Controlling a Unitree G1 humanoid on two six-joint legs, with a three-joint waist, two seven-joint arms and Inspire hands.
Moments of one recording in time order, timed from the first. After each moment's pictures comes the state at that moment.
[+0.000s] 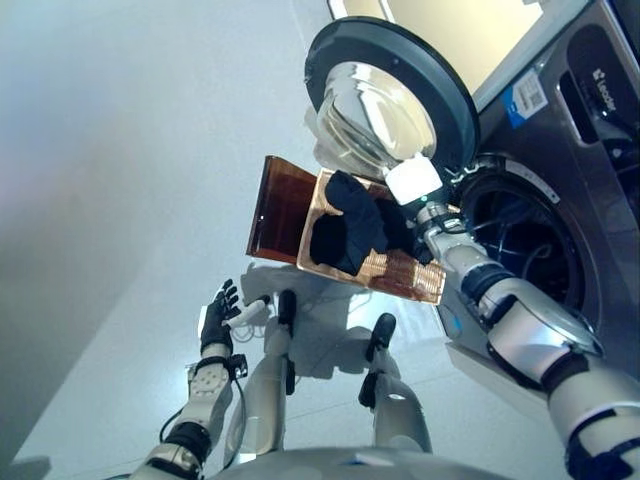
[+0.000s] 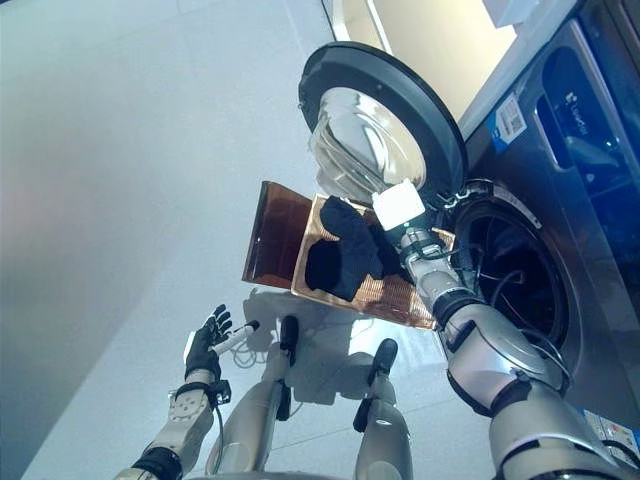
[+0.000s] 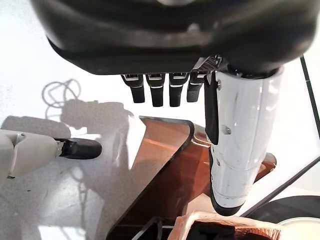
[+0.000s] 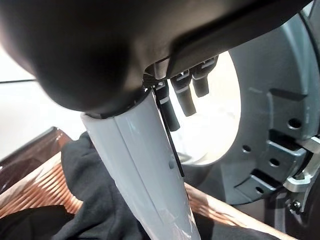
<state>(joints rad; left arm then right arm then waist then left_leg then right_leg) -0.10 0.17 -0.24 0.89 -0.40 -0.38 0.26 -0.93 -0.45 0.91 1.13 -0.96 0.15 -0.41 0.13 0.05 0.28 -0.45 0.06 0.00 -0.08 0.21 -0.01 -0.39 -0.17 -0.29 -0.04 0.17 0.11</state>
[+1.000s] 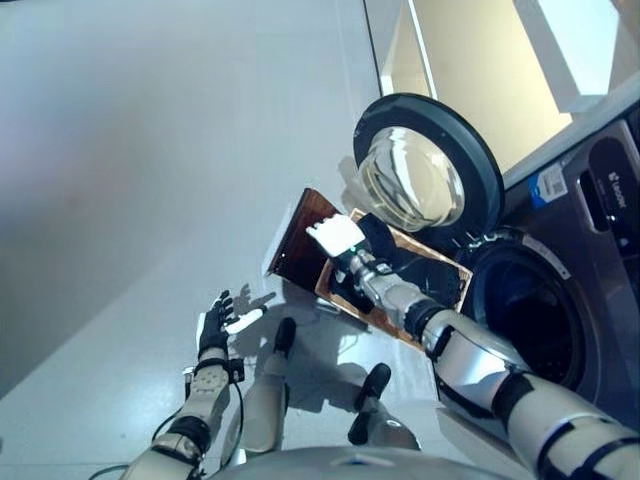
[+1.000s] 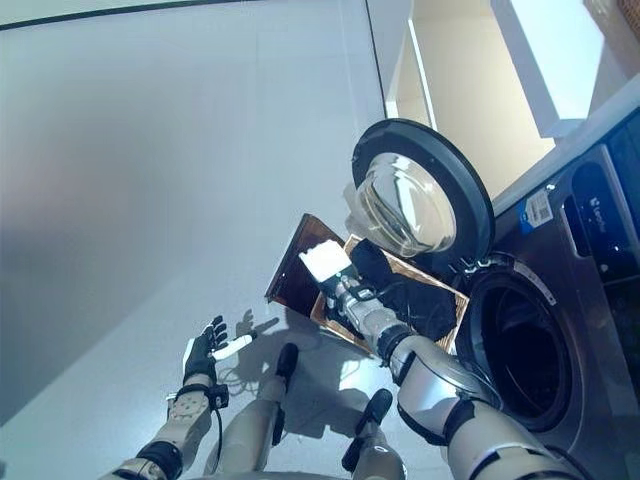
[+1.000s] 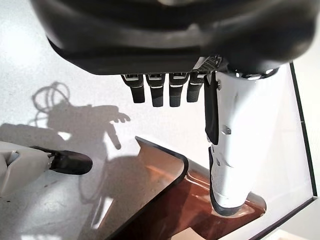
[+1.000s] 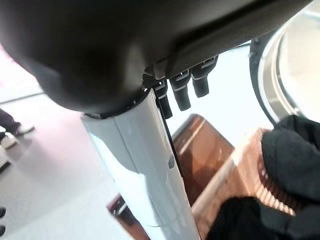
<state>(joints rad) -0.15 0.17 -0.24 1.03 -0.35 -0.35 0.28 -0.79 -0.18 0.95 1.17 -0.94 0.02 -0.41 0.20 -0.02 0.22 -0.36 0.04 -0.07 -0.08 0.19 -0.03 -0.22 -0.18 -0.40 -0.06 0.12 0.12</state>
